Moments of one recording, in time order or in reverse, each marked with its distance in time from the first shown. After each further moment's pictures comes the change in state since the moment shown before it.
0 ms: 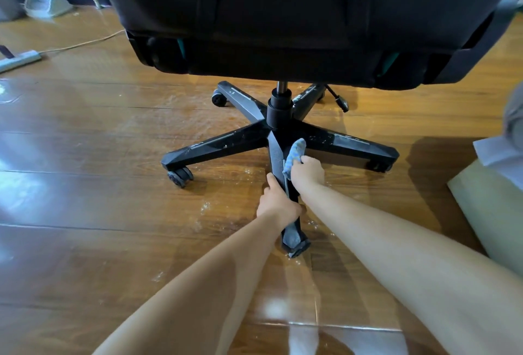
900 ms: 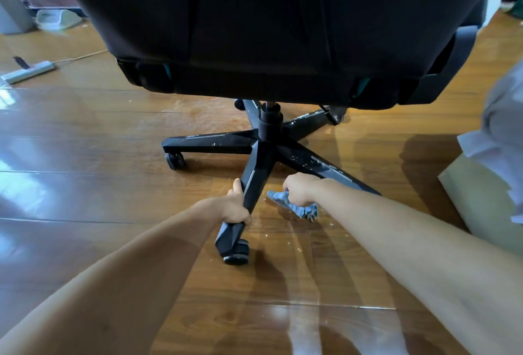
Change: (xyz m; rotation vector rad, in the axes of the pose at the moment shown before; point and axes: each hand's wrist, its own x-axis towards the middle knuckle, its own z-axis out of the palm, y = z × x) left_hand -0.018 -0.062 -0.106 0.392 -0.302 -0.019; right_hand -0.050 -0.006 -0.035 -1.001 -0.572 -0.406
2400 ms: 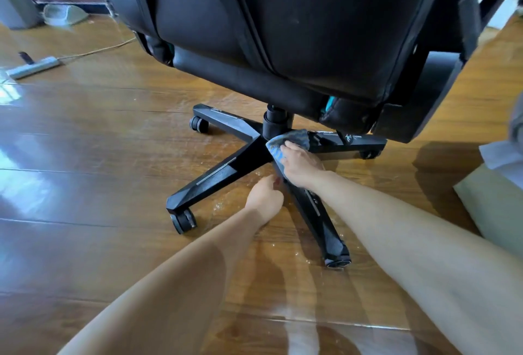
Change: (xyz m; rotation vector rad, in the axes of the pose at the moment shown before) left_hand 0.024 0.055 0.022 -0.417 0.381 0.192; right_hand 0.079 -0.003 -0.018 0.218 0.443 -0.087
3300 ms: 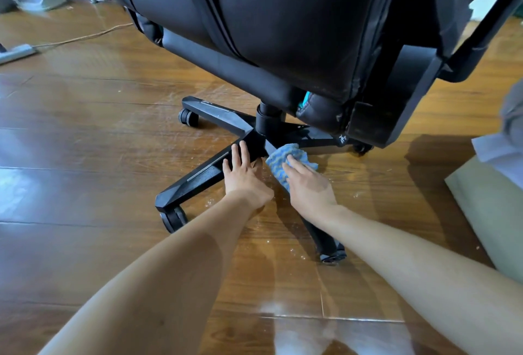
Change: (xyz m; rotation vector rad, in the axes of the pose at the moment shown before) left_hand 0.022 -0.004 -0.020 0.870 0.058 0.055; right_hand -0.074 0.015 0.031 -0.178 0.172 -0.072
